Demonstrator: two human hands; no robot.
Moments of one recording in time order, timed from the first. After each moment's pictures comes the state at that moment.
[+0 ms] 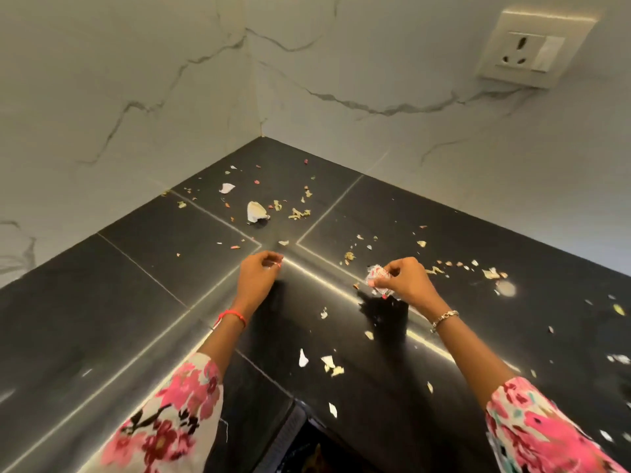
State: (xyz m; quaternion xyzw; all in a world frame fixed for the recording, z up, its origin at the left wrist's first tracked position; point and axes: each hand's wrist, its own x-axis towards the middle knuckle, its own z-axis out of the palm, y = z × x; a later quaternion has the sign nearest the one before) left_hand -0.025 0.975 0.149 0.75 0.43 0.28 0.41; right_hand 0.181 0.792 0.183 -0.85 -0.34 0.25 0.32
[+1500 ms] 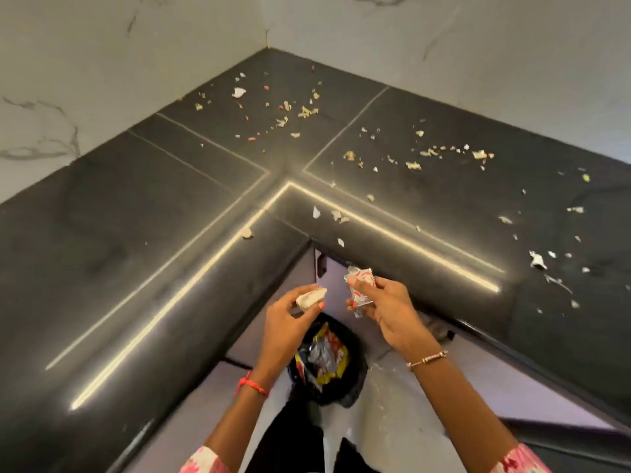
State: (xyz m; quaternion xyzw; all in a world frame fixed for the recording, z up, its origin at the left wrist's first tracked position) left_hand -0.204 0.698 0.114 0.68 0.40 0.25 0.56; right_hand -0.057 0.620 0.146 -0.64 -0.06 0.46 0.61
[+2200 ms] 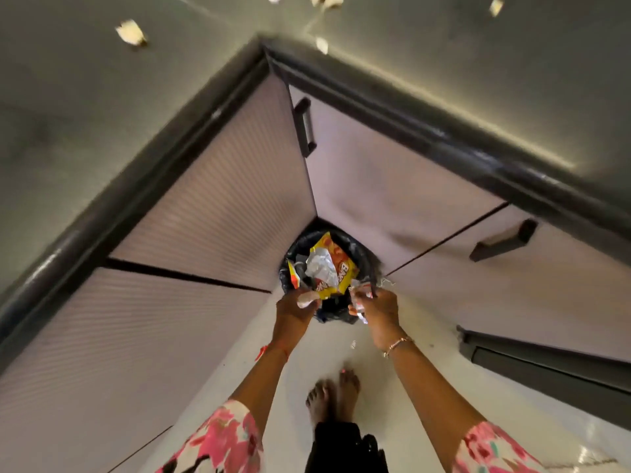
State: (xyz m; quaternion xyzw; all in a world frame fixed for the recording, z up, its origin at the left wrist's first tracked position) left_hand -0.223 0.611 -0.168 0.64 0.57 0.04 0.51; right_hand -0.094 0.531 -0.167 -0.76 0.06 0.45 0.45
